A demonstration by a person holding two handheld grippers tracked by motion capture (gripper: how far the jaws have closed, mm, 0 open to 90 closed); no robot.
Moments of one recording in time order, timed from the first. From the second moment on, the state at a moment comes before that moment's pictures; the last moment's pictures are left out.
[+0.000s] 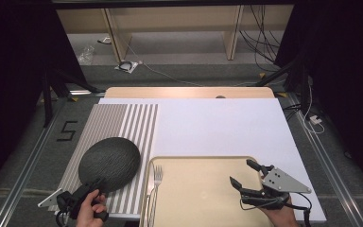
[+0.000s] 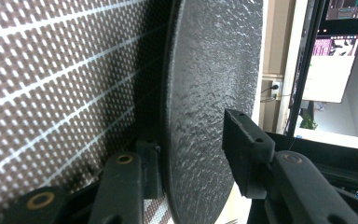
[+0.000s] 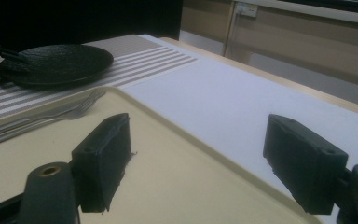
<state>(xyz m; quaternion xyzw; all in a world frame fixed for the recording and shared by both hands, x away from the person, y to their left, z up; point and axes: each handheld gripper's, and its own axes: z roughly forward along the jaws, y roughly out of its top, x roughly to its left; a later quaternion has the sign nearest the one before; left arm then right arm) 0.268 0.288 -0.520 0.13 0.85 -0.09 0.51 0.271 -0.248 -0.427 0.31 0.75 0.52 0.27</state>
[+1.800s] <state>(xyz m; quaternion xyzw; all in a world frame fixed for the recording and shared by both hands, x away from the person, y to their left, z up) 0.263 0.279 -0.513 0.16 0.81 -0.16 0.55 0.270 -0.249 -0.427 0.31 0.75 0.52 0.27</state>
